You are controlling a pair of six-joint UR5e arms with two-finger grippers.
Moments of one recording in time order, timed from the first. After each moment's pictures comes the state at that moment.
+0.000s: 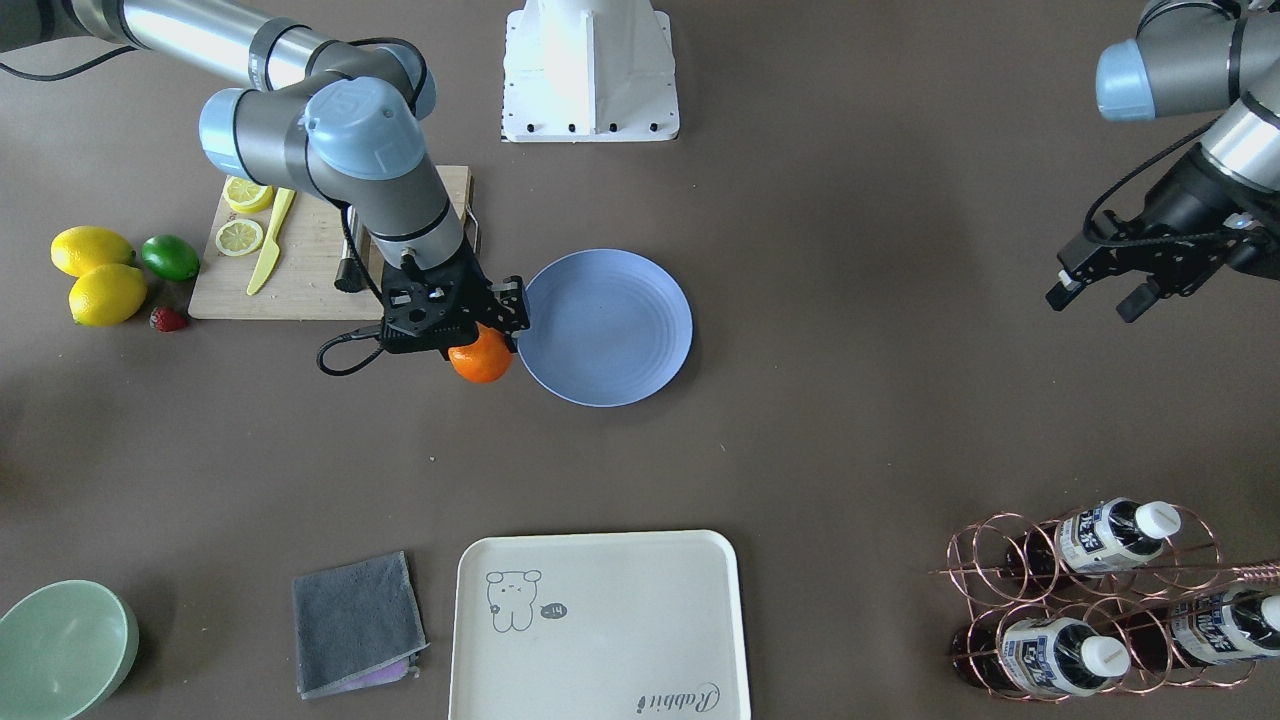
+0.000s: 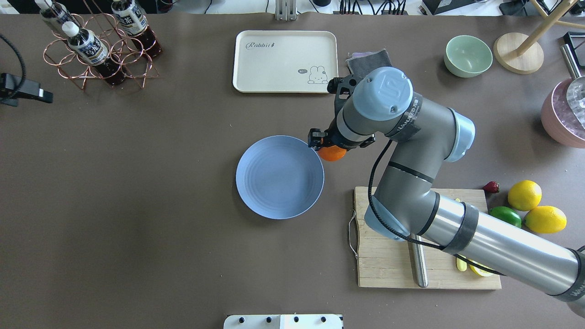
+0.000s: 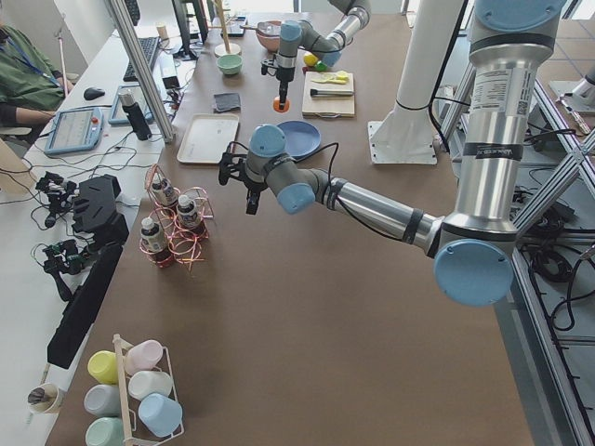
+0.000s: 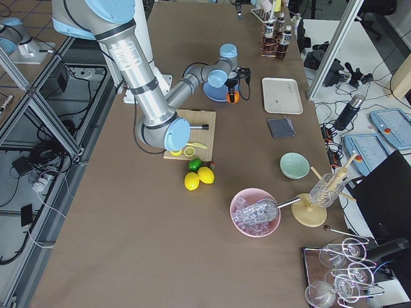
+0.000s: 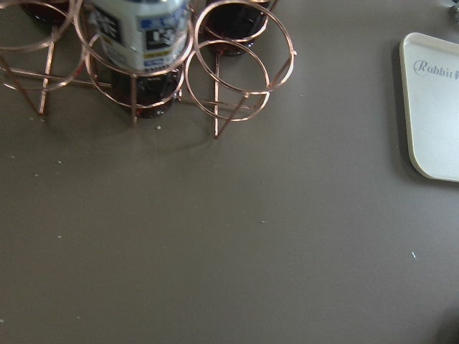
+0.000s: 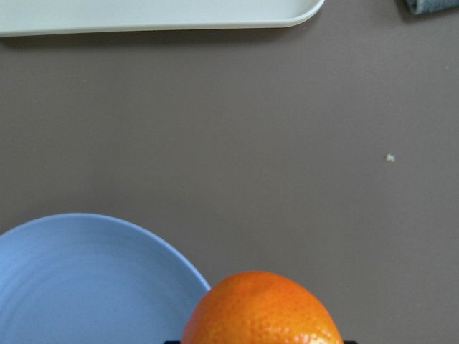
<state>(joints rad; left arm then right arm) -1.22 -1.60 -1.82 -2.15 -2.31 -0.78 0.59 -0.94 1.64 -1.41 1.86 1.17</state>
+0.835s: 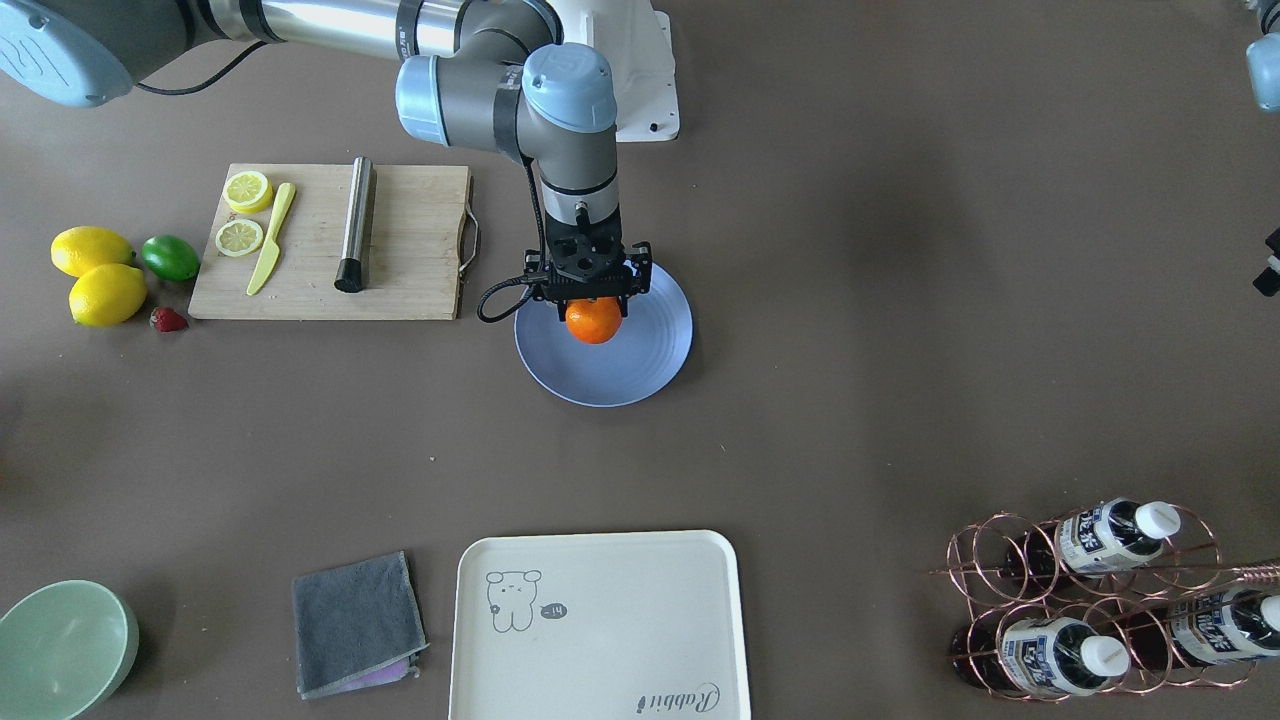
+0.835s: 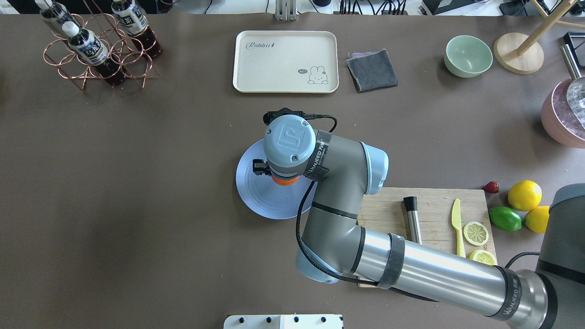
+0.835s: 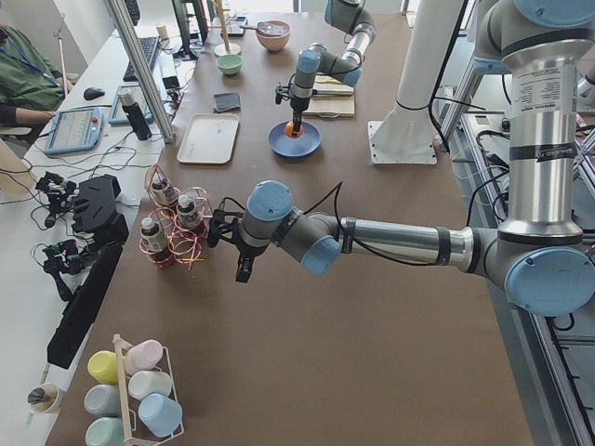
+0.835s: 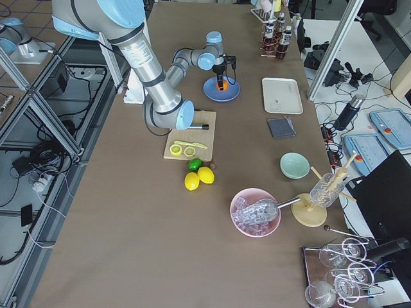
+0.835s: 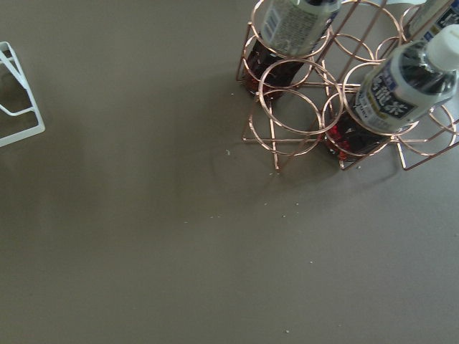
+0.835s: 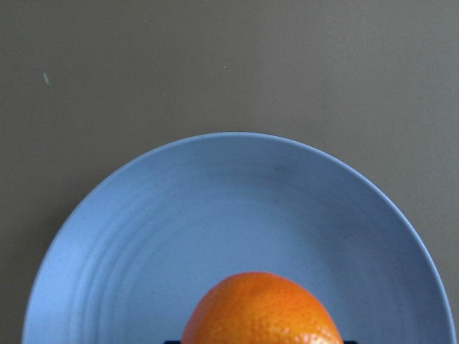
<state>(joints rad) -1.45 -1.49 -1.71 -2.14 -2.34 -0.48 0.43 -0.74 1.49 -1.51 1.69 1.24</state>
